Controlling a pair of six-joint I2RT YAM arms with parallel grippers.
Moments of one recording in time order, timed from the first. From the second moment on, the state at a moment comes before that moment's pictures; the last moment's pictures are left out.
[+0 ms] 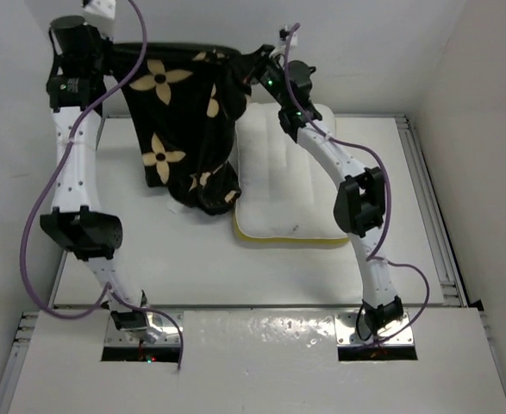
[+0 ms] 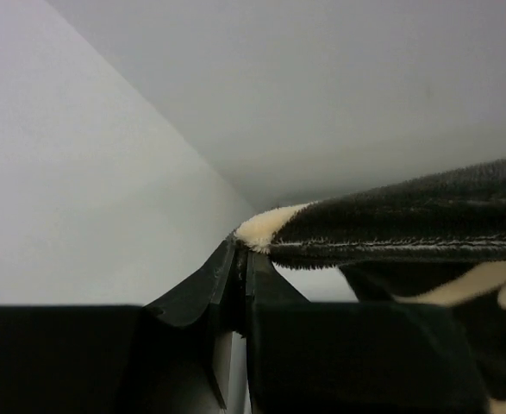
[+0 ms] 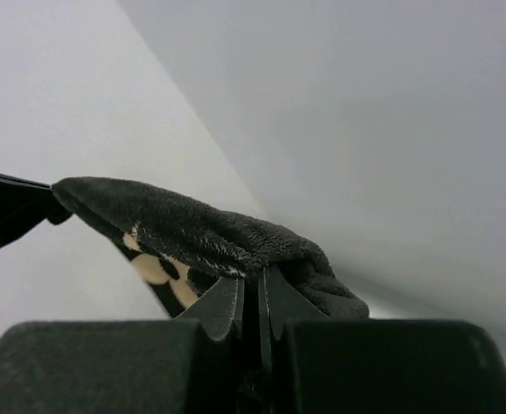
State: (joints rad) left arm 0.11 1.89 2.31 -0.65 -0.18 0.48; right arm 0.43 2.36 2.23 0.41 -0.27 0.66
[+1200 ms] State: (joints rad) left arm 0.26 1.20 0.89 -1.33 -0.09 1.48; right arm 0.57 1.49 0.96 -0.20 -0.73 -0.20
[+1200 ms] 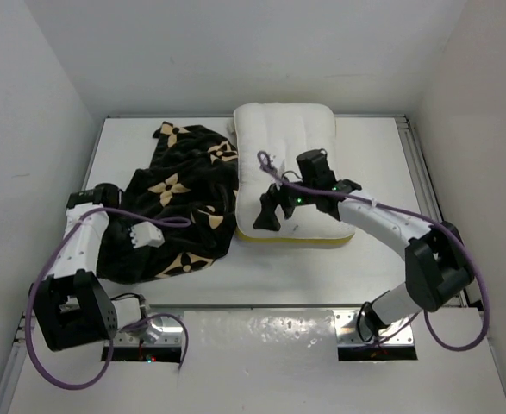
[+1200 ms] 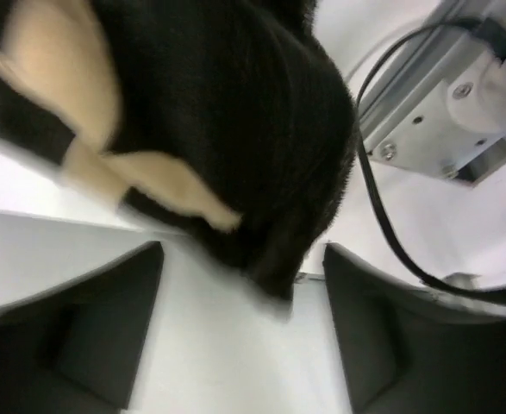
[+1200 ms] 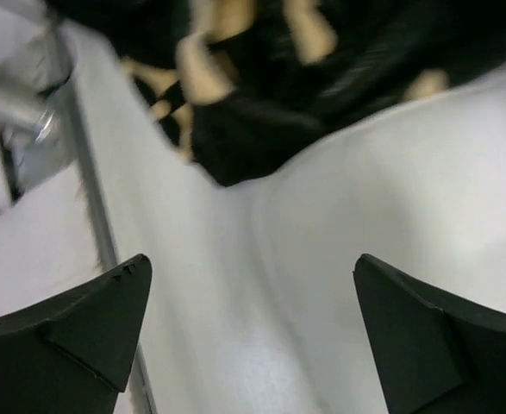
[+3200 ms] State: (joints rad) left arm 0.38 1.47 1.21 -0.70 0.32 0.84; right arm 0.78 2.06 1.37 0.39 -0.56 0.39
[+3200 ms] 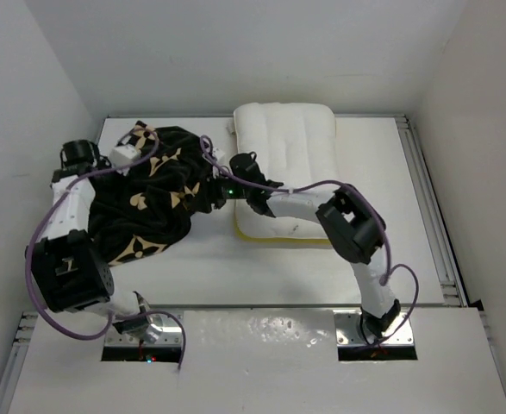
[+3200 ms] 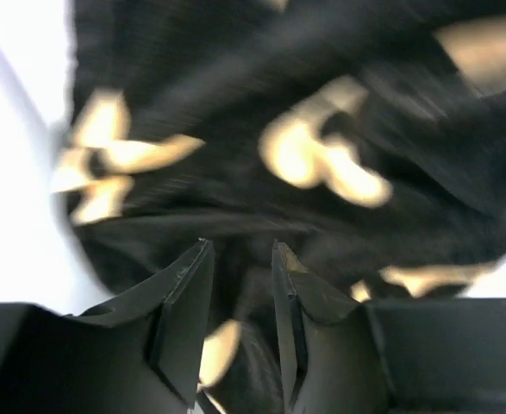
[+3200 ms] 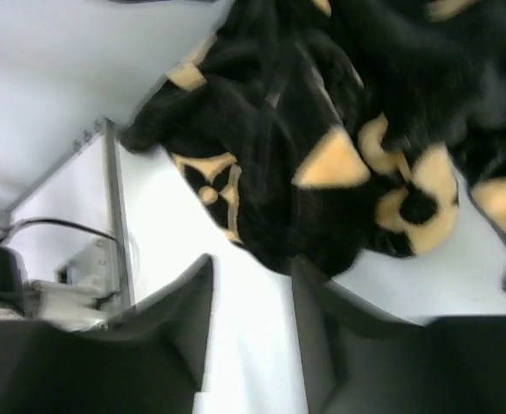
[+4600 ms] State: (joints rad) left arm 0.24 1.54 1.33 -1.01 0.57 0.91; right arm 0.41 1.39 0.88 0.31 -0.35 0.69
